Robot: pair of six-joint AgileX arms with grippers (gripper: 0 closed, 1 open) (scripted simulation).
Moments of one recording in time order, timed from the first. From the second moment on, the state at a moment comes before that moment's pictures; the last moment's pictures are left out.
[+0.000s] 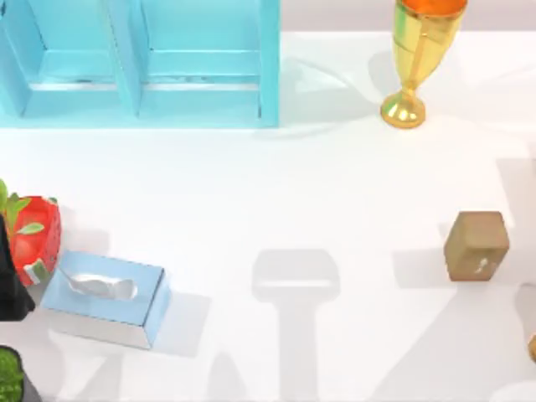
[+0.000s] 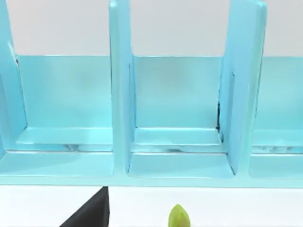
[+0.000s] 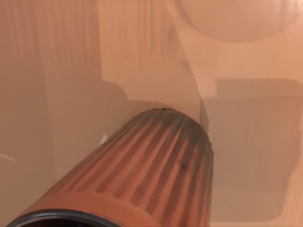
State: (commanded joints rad) left arm 0.00 0.00 0.00 0.00 0.00 0.00; right arm -0.48 2.10 1.58 -1.05 0.00 -0.46
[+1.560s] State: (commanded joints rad) left arm 0.00 0.00 0.00 0.00 0.00 0.00; right arm -0.47 2.09 1.72 -1.22 0.01 -0.46
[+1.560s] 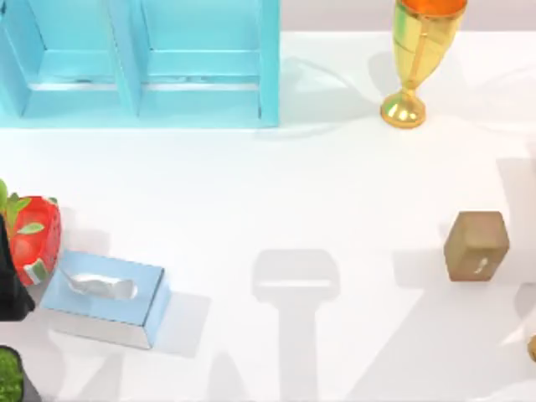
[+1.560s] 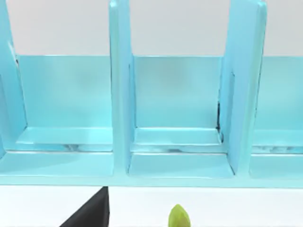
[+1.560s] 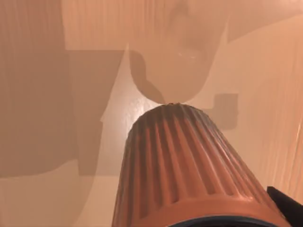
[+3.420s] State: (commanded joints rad) left arm 0.00 0.00 0.00 0.00 0.00 0.00; right arm 0.36 1.88 1.54 -1.31 0.03 0.38
